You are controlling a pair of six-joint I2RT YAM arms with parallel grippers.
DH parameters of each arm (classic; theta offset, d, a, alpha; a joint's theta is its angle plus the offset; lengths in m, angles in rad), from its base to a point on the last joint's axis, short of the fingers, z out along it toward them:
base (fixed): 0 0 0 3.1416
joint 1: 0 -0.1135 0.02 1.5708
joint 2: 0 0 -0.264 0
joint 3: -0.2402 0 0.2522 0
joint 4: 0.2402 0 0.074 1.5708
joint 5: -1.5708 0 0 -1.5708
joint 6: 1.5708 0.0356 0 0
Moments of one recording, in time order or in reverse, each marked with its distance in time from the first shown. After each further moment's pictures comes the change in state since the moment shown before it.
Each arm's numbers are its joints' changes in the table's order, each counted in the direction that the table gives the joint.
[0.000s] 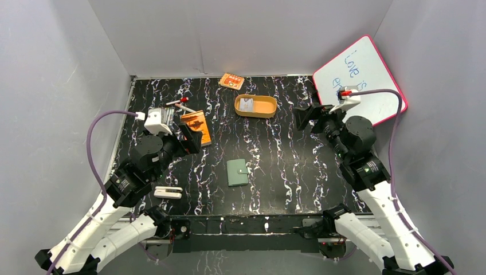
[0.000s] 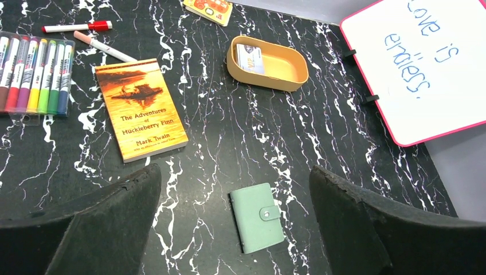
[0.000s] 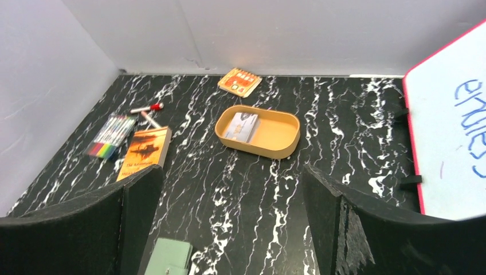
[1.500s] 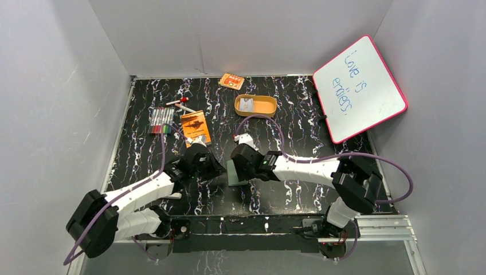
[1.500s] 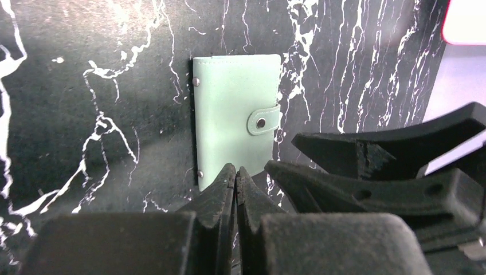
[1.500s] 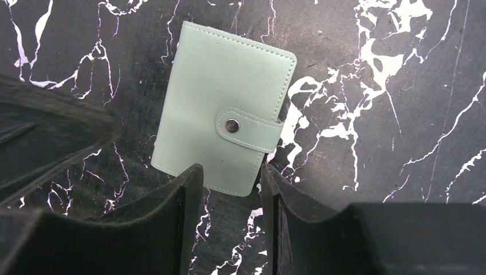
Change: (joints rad) left arm 0.000 0.414 0.433 -0.385 -0.442 -0.502; right arm -0.668 0.862 -0.060 0.156 -0.188 0.337
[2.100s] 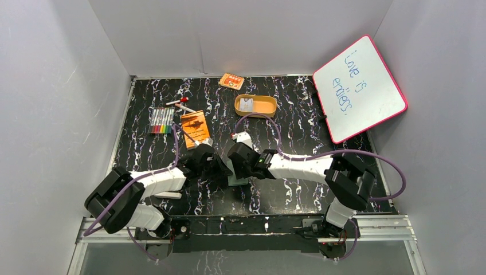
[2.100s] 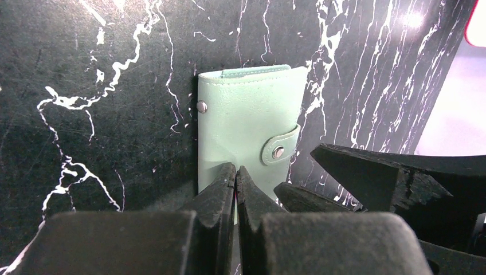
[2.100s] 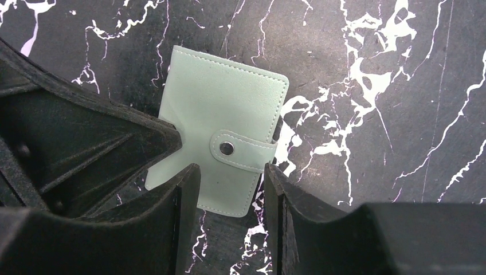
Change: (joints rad) left arm -0.007 0.271 0.026 -0.264 -0.072 -0.049; right arm -0.005 0.054 -0.044 0.003 -0.048 -0.001
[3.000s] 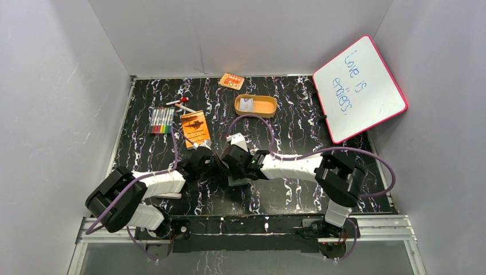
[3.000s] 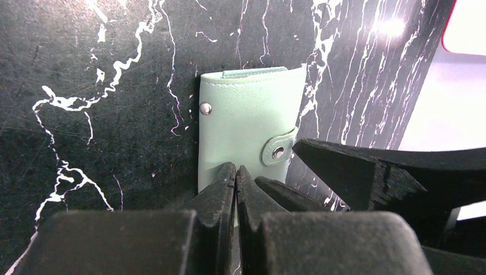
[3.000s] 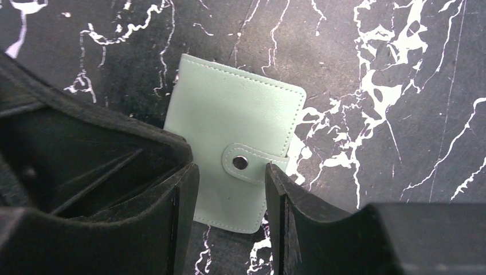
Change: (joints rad) left arm -0.003 0.021 0.065 -0.136 -0.013 -0.045; right arm -0.029 0.076 -0.058 0.014 -0.051 -0.010
